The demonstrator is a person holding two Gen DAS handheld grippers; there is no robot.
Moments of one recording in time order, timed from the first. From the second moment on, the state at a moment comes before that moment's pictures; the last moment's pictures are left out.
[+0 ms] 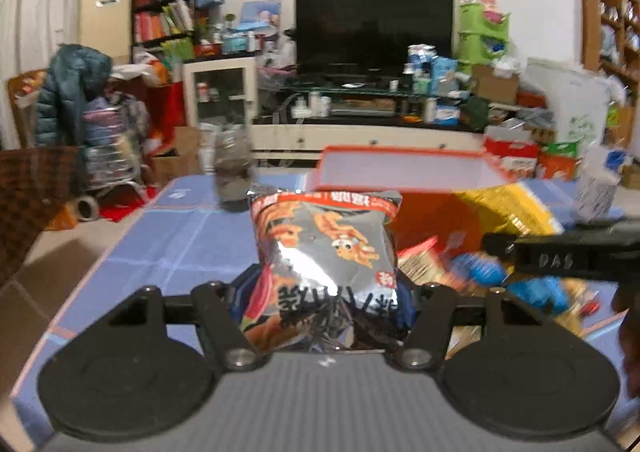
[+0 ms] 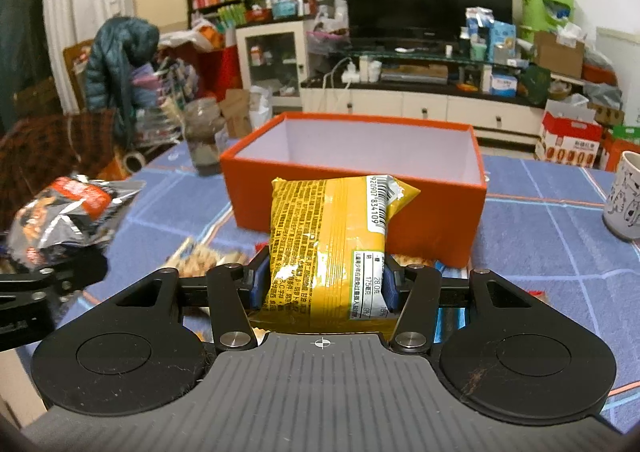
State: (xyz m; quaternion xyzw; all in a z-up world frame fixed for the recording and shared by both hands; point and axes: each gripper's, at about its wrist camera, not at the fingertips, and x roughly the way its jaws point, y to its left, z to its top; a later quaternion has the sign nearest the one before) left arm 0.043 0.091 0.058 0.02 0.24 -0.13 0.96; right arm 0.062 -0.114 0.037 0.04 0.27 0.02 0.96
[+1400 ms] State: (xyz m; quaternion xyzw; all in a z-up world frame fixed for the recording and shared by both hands) left arm 0.107 0.121 0.046 -0.04 0.27 -0.14 0.95; right arm 0.015 -0.285 0.075 0.13 0.18 -0.12 0.97
